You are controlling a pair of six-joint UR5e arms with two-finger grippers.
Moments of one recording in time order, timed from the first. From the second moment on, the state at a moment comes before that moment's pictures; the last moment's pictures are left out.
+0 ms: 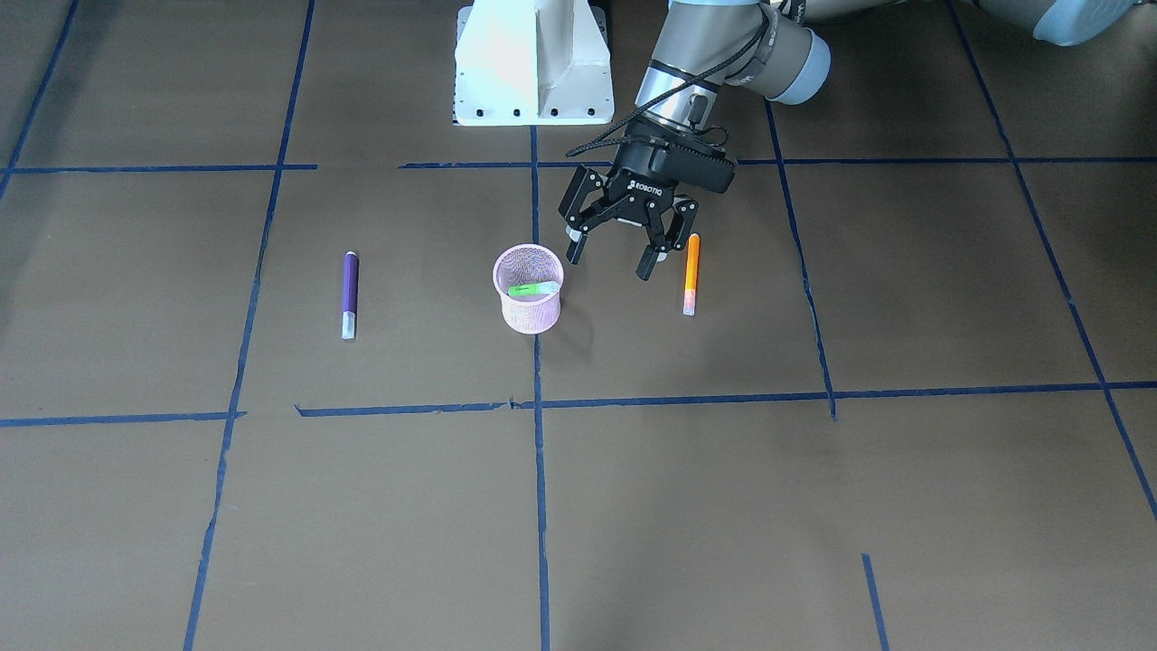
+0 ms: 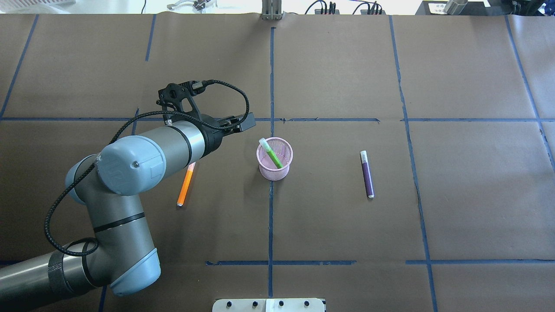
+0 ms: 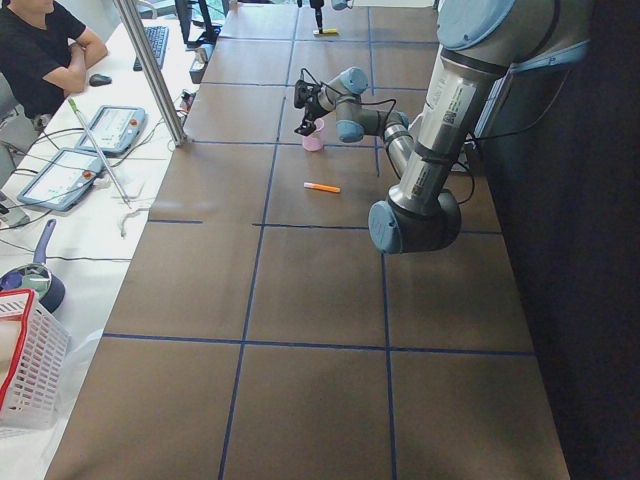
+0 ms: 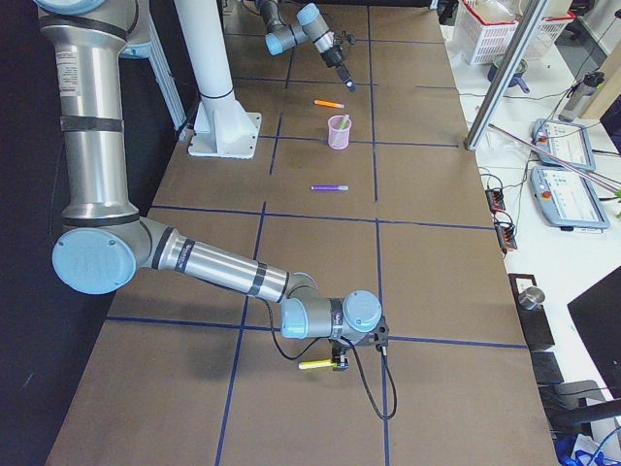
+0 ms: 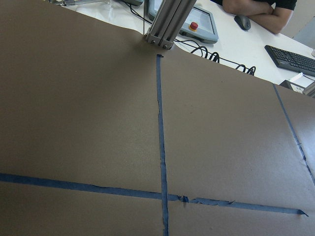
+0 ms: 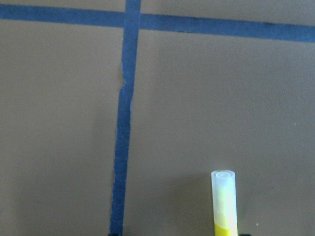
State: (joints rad) left arm -0.47 -2.07 -1.83 -2.13 -1.35 -1.42; right arm 1.38 -1.55 1.19 -1.22 2.40 0.04
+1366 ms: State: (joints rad) left arm -0.46 -2.05 -1.83 -2.14 -1.35 -1.43; right arm 1.37 -1.49 1.09 -1.25 2.30 -0.05
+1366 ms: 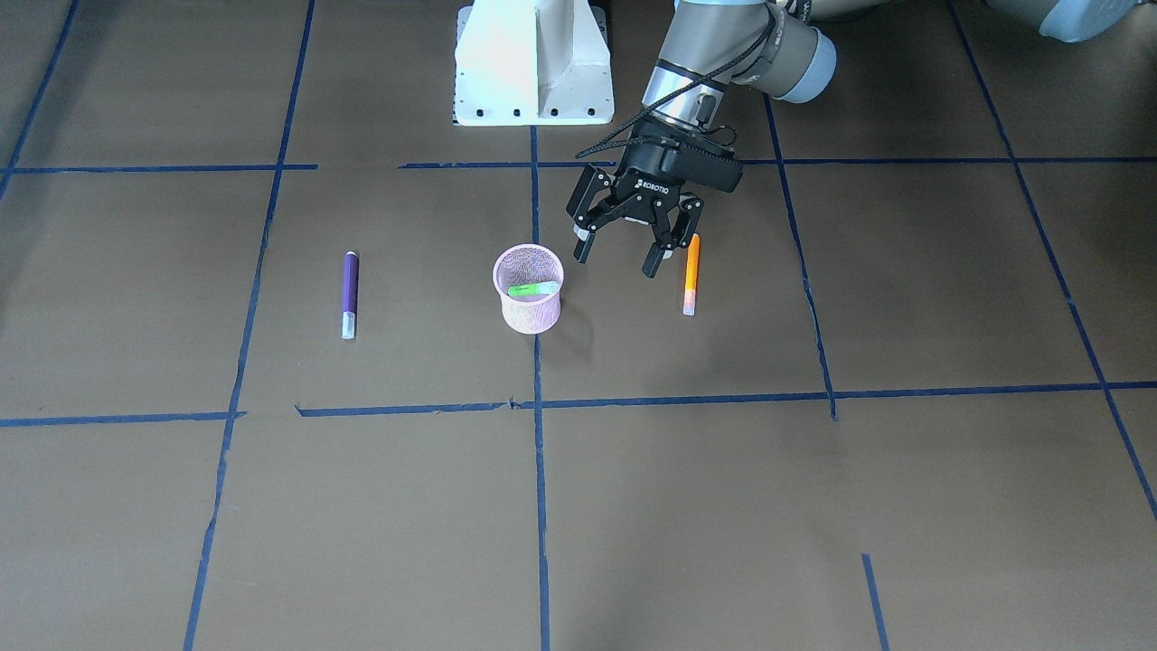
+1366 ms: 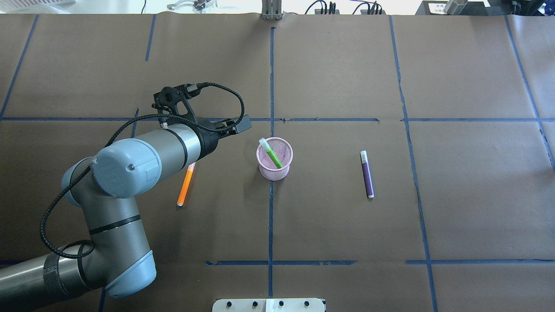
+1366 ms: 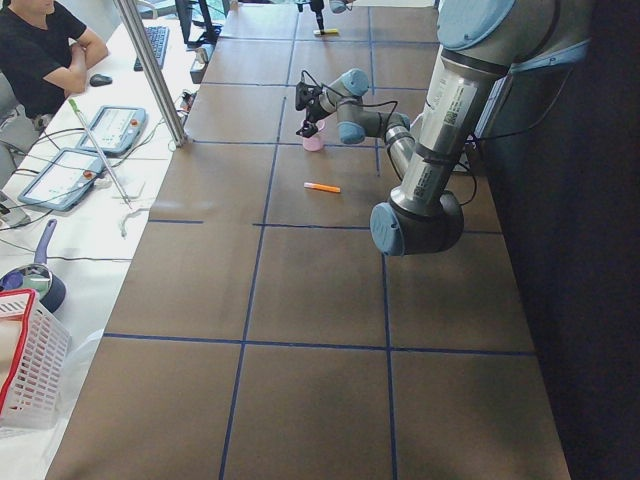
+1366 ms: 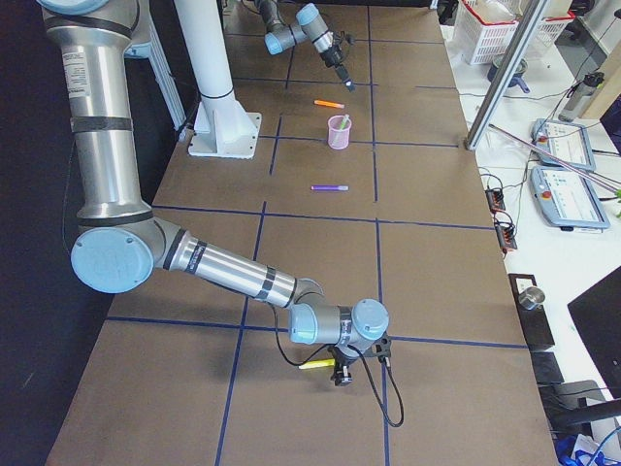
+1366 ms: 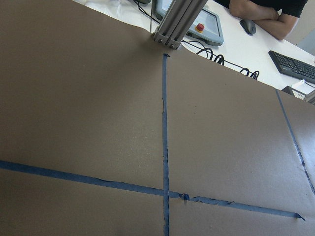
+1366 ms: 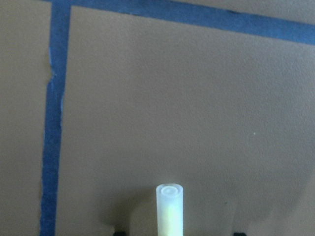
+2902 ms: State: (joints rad) left arm -0.46 -2.04 -1.83 -2.14 -1.35 -1.46; right arm 1.40 -1.54 1.15 -1.23 2.33 -0.05
